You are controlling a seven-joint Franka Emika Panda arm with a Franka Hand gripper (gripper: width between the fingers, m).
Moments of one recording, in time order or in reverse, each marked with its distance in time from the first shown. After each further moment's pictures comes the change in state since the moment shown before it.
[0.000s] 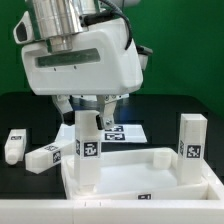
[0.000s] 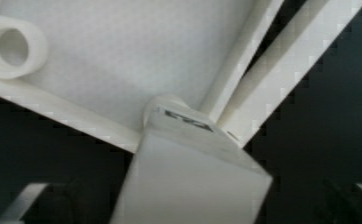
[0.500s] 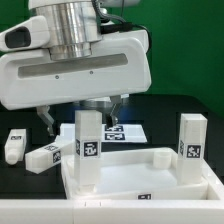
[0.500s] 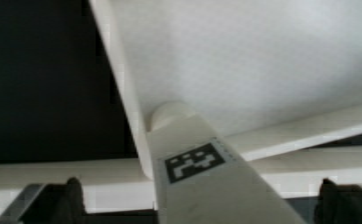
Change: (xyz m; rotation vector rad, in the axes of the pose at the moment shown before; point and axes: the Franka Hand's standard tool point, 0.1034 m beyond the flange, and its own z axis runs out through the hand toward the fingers) arm -0.008 0.020 0.013 -0.018 -0.028 -0.592
